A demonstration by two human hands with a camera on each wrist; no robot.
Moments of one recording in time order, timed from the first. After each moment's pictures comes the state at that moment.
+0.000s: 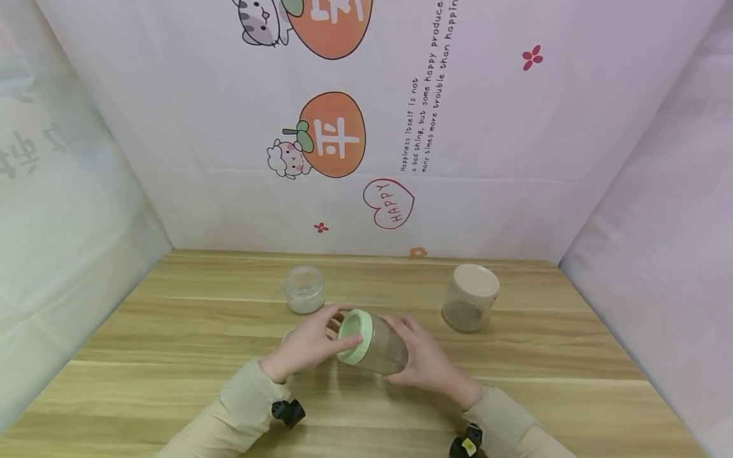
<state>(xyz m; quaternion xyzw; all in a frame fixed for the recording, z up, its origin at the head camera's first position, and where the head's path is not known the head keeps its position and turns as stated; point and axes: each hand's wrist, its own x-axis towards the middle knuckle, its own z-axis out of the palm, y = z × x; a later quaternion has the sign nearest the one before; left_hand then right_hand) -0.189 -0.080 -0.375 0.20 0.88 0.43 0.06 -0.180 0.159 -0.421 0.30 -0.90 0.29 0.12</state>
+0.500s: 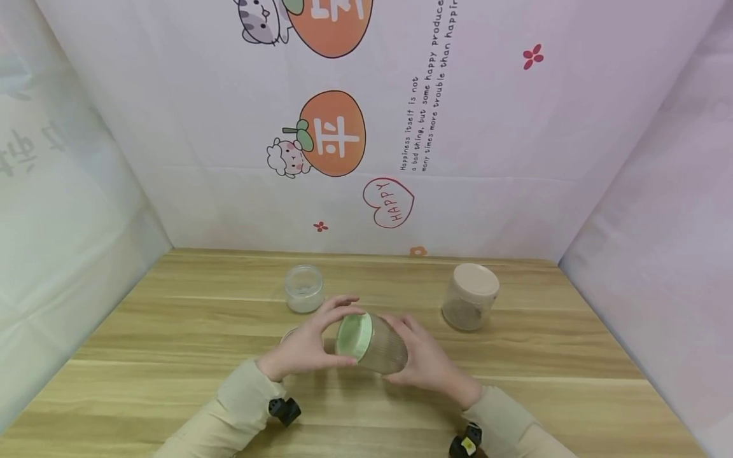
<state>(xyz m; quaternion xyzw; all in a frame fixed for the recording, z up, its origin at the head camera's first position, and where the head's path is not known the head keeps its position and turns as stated) -0.191 -0.089 -0.381 0.39 0.81 0.44 -0.01 -0.179 0.158 -0.419 0.29 -0.90 0.29 0.11</state>
